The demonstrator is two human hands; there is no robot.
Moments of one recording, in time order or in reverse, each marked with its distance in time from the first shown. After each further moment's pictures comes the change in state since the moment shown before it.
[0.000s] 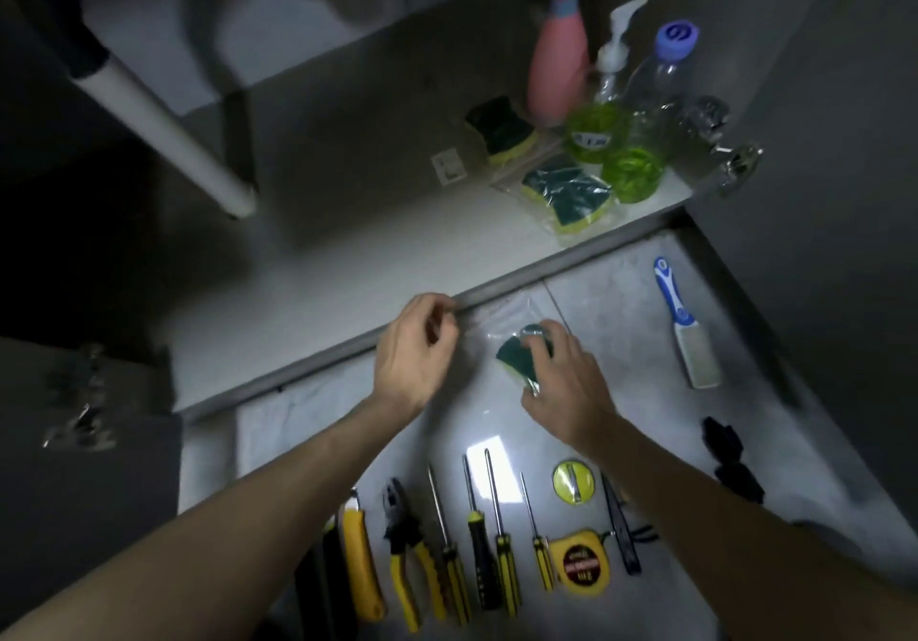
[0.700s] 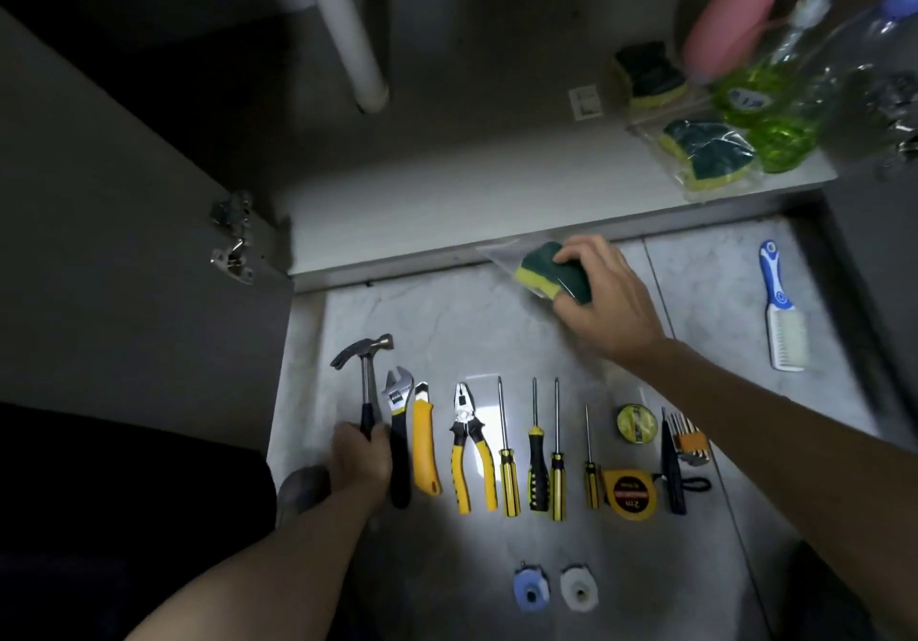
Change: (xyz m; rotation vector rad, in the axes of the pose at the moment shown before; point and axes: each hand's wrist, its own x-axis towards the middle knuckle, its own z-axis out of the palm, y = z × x) left_hand -0.238 -0.153 -0.039 -0.040 0.152 -1.163; right_hand 0.006 -0.080 -0.035 0.301 0.194 -0.325
